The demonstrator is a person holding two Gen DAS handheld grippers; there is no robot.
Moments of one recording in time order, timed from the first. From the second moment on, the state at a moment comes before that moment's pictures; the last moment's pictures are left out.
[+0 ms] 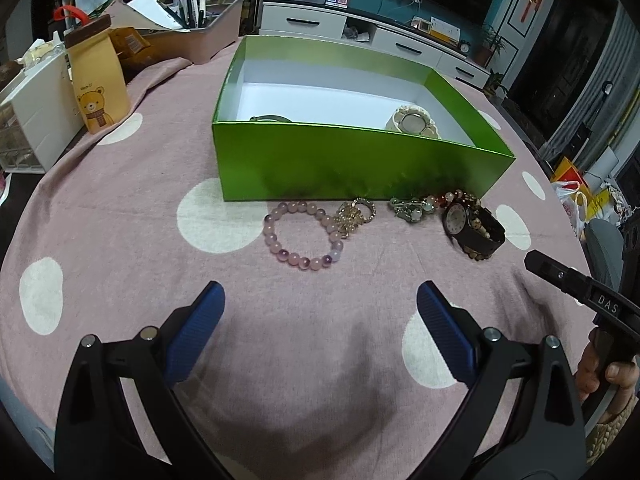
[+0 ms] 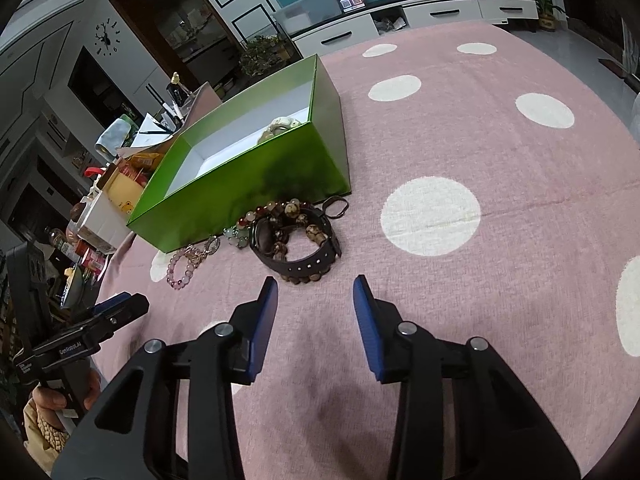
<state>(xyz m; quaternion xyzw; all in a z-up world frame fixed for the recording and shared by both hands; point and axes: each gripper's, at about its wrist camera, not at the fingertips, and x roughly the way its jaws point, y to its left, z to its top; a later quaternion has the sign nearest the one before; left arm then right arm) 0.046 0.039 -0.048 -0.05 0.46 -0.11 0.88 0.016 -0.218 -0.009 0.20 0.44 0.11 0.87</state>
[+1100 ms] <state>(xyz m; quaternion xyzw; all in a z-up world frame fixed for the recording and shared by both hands) 0.102 -0.007 -0.071 0.05 0.43 -0.17 0.88 0.081 -0.170 -0.007 0.01 0.43 0.17 0.89</state>
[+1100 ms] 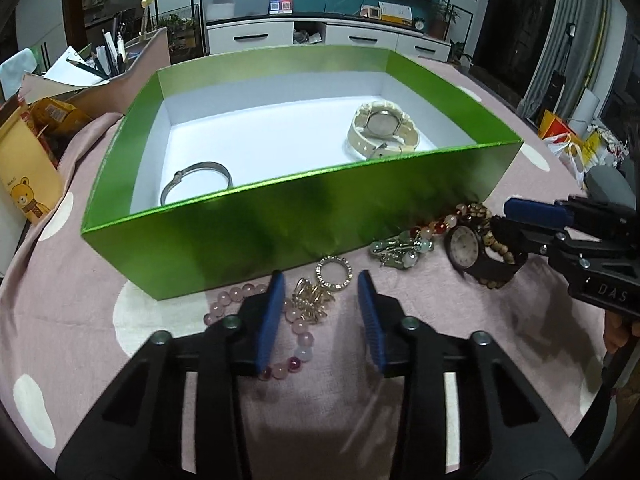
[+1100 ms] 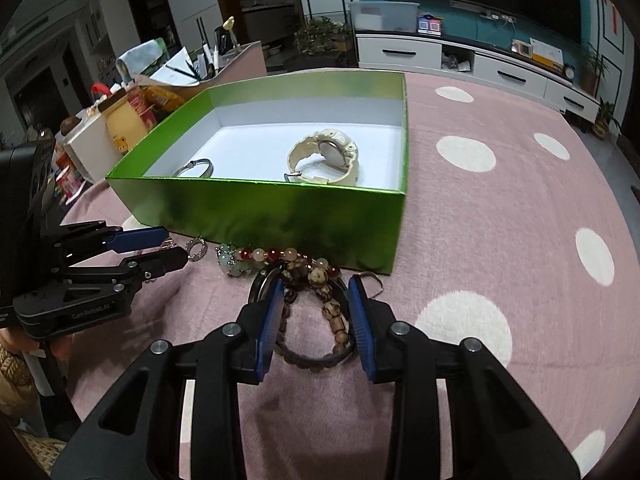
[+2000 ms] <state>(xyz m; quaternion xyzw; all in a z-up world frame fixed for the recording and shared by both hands) 0.108 0.000 -0.076 0.04 0.43 -0.18 0.88 0.090 -0.132 -0.019 -0.17 0.44 0.21 0.86</state>
